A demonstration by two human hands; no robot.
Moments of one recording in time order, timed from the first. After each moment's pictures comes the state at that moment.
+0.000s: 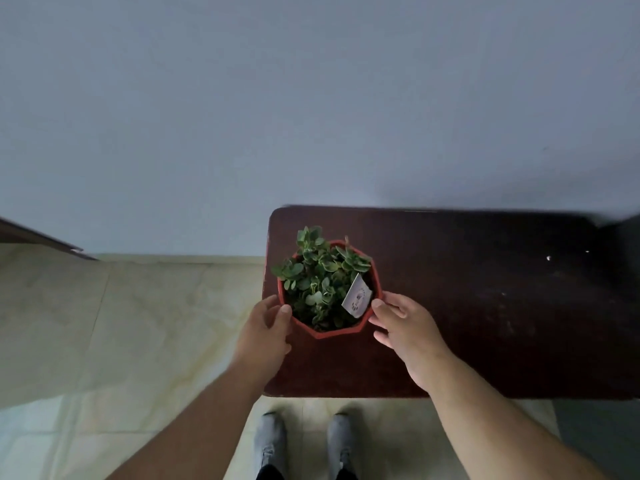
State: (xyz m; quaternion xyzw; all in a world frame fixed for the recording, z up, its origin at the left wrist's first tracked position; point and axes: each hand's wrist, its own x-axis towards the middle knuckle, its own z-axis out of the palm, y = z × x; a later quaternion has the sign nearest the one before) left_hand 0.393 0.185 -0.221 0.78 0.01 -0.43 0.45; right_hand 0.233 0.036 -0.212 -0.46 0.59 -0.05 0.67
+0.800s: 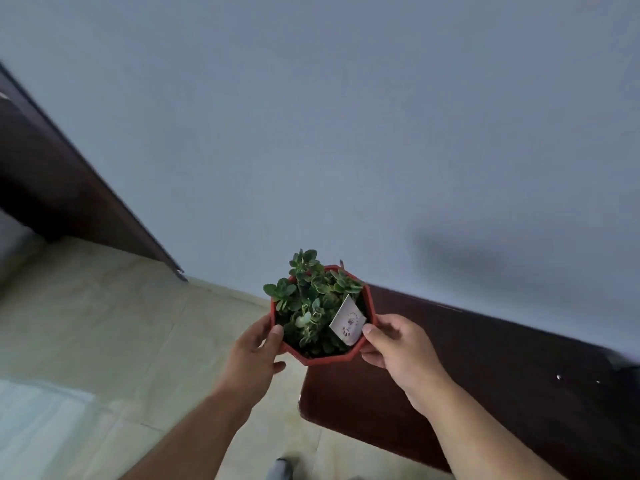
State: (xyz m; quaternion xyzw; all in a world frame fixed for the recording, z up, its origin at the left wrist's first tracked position) left_hand 0.407 0.284 -0.017 0.75 0.00 -0.34 0.57; right_hand 0.285 0.082 -0.014 -0.60 0.41 -0.03 0.68
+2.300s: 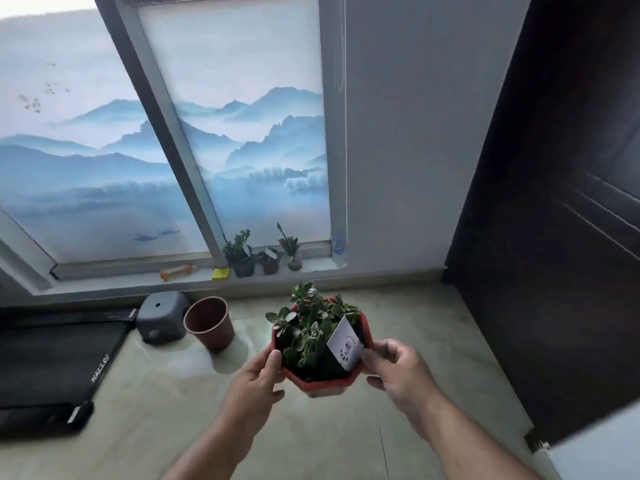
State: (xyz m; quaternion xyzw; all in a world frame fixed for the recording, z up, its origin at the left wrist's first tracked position) left_hand 0.556 1.033 0.093 0.61 0.41 0.16 0.66; right_hand 0.709 0.855 0.087 -0.69 -0.08 0.35 0.63
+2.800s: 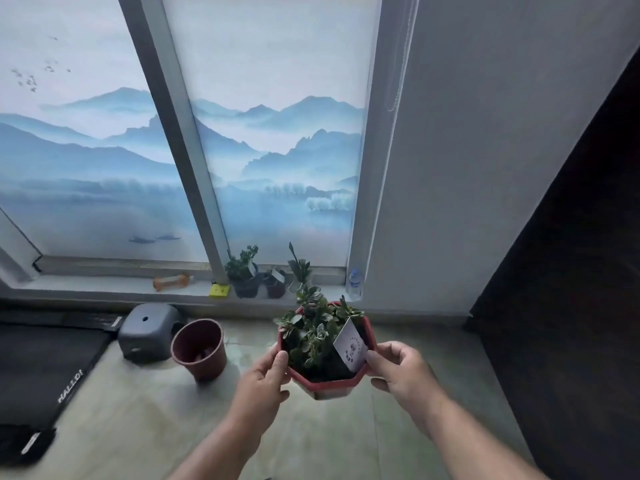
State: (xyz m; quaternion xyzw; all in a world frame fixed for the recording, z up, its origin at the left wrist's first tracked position) left_hand 0.701 1.214 0.075 0.56 0.42 0.18 0.69; right_hand 0.869 1.052 0.087 -0.73 -0.11 0.36 0.57
